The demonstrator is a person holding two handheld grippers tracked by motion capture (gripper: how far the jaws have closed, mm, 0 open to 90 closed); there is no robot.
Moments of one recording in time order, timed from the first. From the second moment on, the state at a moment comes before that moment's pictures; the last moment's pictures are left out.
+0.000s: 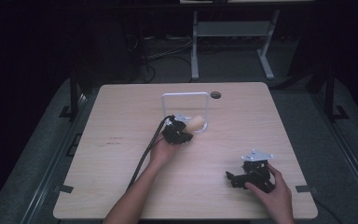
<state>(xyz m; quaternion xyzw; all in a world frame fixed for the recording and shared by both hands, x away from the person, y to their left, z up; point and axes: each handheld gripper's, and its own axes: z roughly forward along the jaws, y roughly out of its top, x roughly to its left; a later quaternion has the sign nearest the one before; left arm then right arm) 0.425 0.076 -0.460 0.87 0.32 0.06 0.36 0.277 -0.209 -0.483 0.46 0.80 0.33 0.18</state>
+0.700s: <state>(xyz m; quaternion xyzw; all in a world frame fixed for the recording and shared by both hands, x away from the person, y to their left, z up) 0.443 0.094 -0.453 0.87 0.34 0.11 0.34 0.277 -0.209 -0.483 0.46 0.80 0.33 0.18</state>
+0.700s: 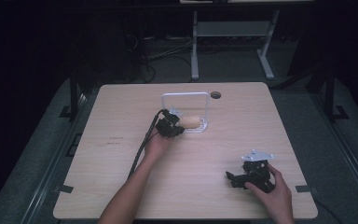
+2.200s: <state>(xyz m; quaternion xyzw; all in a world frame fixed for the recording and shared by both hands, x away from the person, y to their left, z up) 0.402 0.124 -0.433 0.87 0.33 0.09 0.35 0.277 -0.209 -0.483 0.46 0.80 0.33 0.18</state>
